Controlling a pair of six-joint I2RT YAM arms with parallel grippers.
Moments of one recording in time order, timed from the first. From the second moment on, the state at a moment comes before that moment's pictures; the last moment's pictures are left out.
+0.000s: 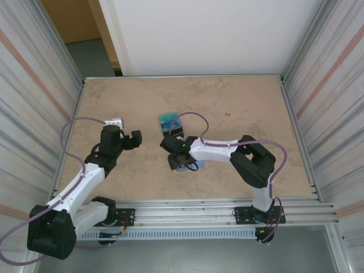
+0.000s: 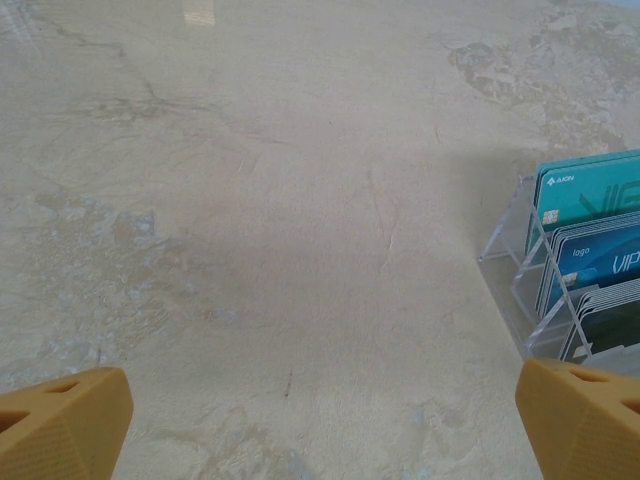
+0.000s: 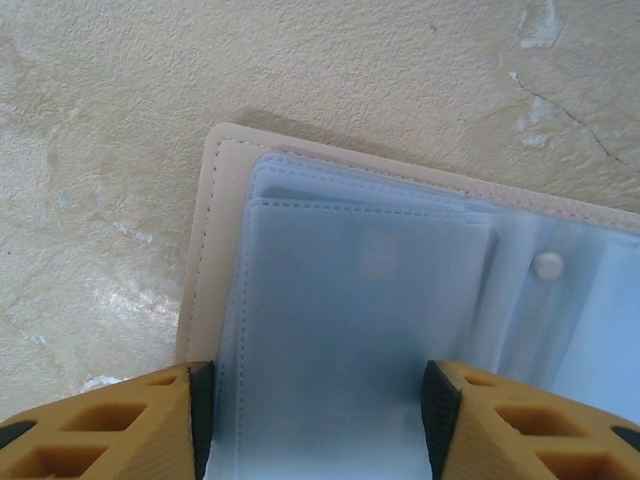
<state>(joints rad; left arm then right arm) -0.26 0.99 0.55 -0.16 -0.15 -0.30 1.02 1.92 1.25 -0.61 0.16 0.62</state>
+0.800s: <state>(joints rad) -0.26 0.96 0.56 -0.19 -0.12 -0.29 0.98 1.87 1.22 -0.59 0.11 0.62</state>
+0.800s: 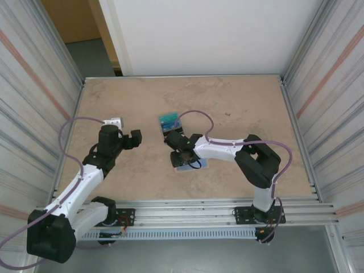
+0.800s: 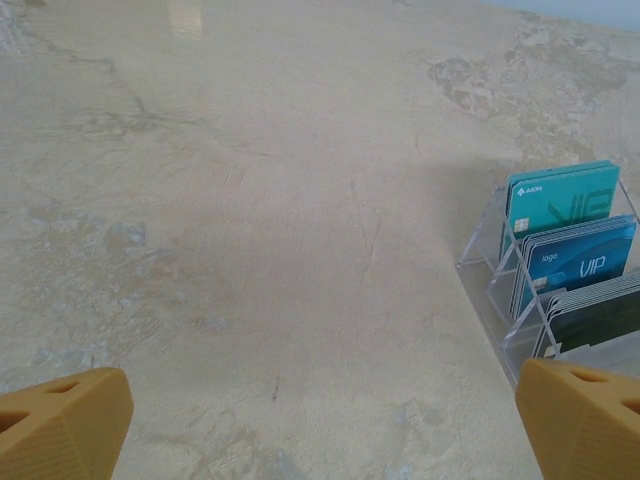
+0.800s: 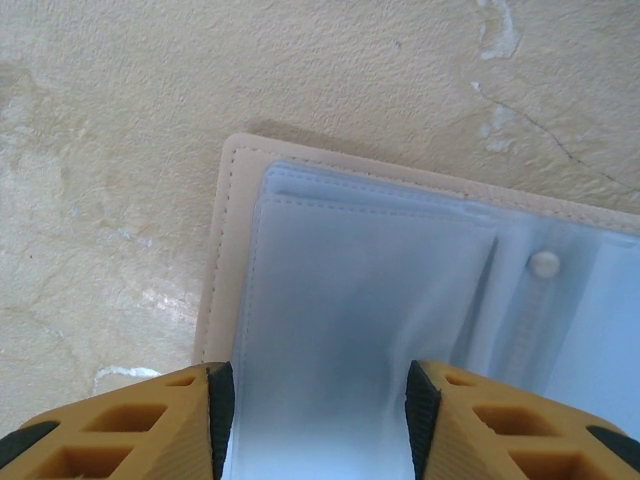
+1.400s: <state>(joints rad) -0.26 0.95 0.57 -0.19 -0.11 -0.29 1.01 1.88 1.21 -0.61 0.12 0.62</state>
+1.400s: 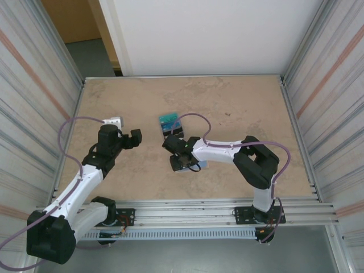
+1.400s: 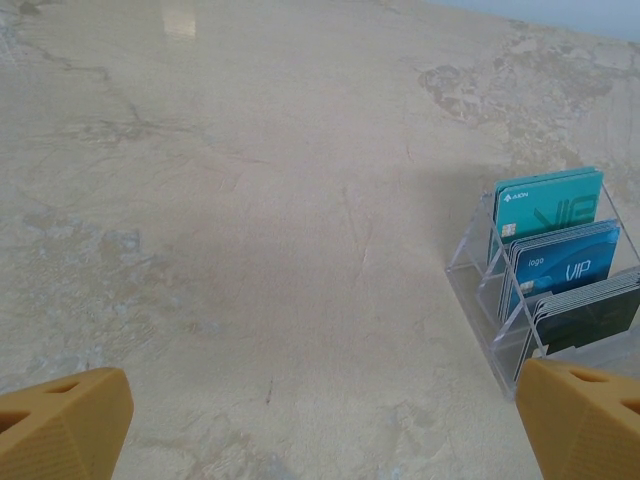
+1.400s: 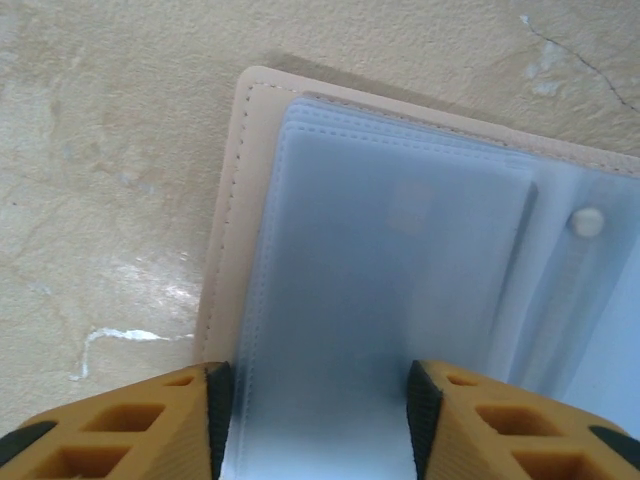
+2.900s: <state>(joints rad) -0.50 0.96 0.58 -0.27 -0.20 -0.29 0.84 1.70 1.10 -0.54 -0.06 0.65</state>
